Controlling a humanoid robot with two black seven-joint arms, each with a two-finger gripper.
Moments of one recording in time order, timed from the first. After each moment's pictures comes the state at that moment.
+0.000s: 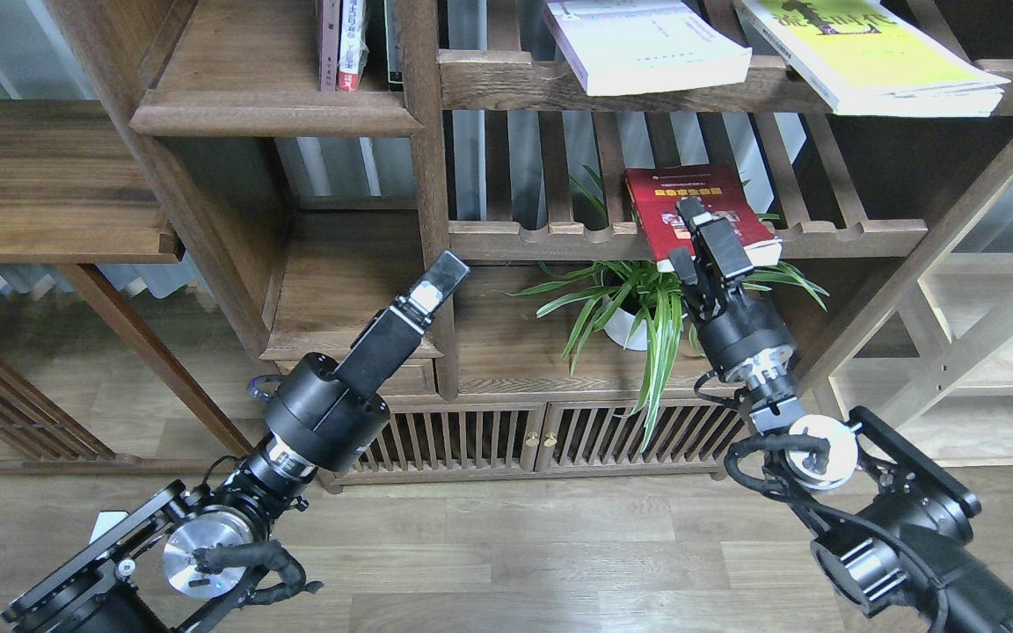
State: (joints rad) left arm -0.20 0.16 -0.82 -1.60 0.14 -0.49 -0.19; right arm 0.28 -0.26 0.98 1.21 0.34 0.35 0.21
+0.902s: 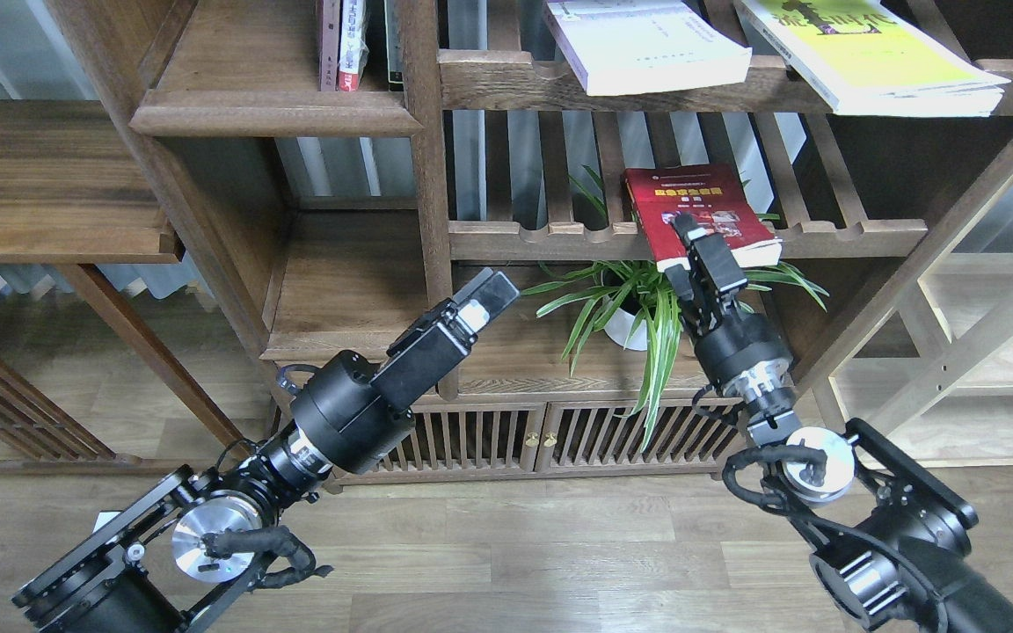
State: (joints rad) left arm -0.24 0.14 -0.83 -1.60 0.14 -0.49 -0.05; right arm 0.23 -0.26 0.97 1.21 0.34 0.31 0.21
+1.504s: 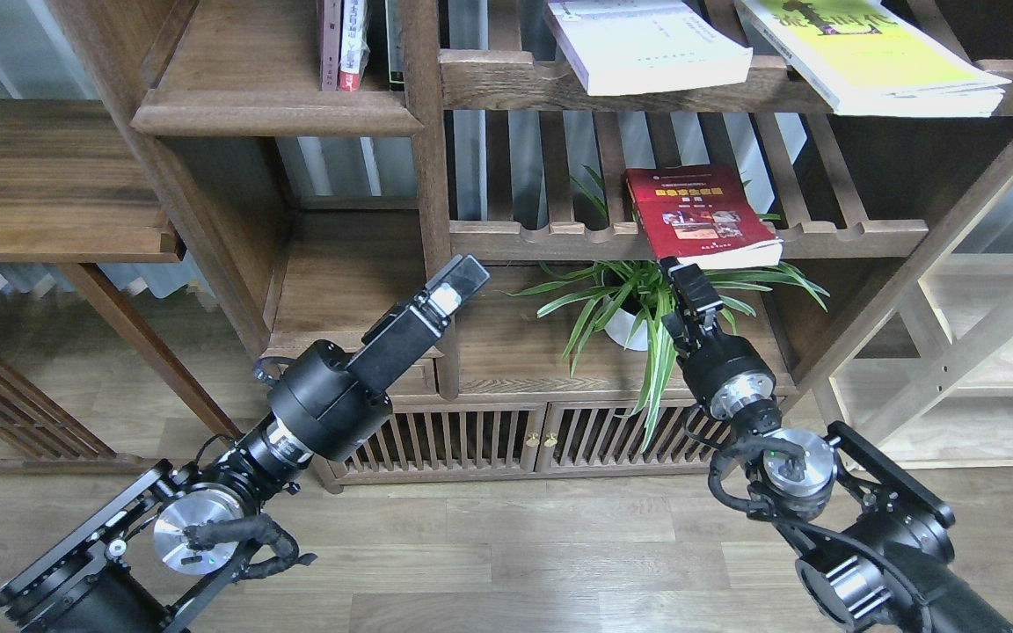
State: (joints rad) left arm -0.22 0.16 -0.87 -1.60 0.14 -0.49 -0.04; right arm 0.25 -0.19 0.99 1.19 0.35 0.03 0.21
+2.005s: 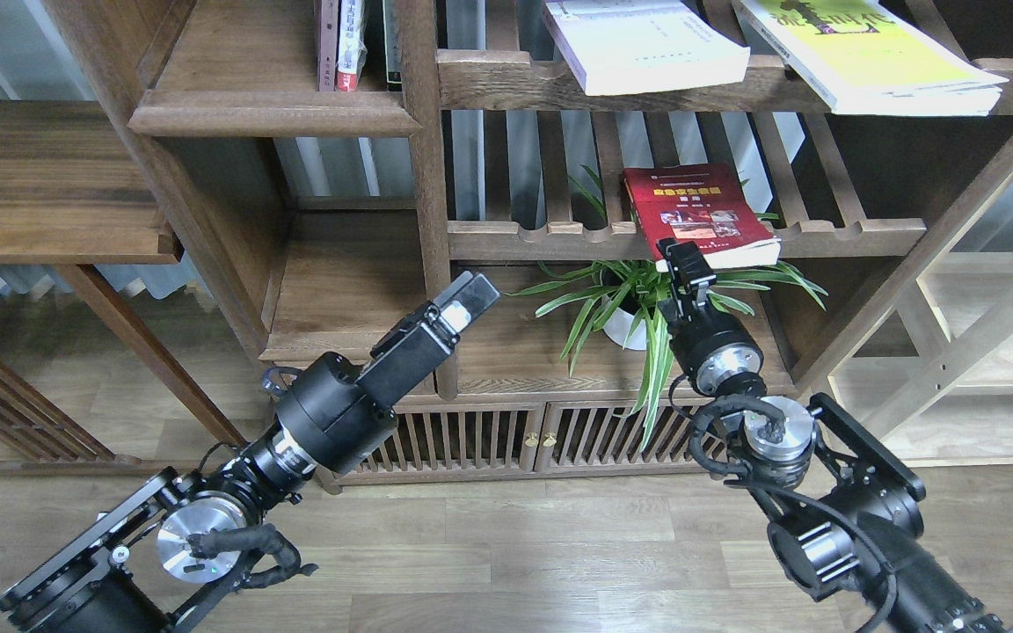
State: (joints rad) left arm -0.22 0.16 -0.84 -1.59 0.15 -0.49 -0.04; right arm 0.32 -0.13 1.08 1.11 0.35 -0.03 0.21
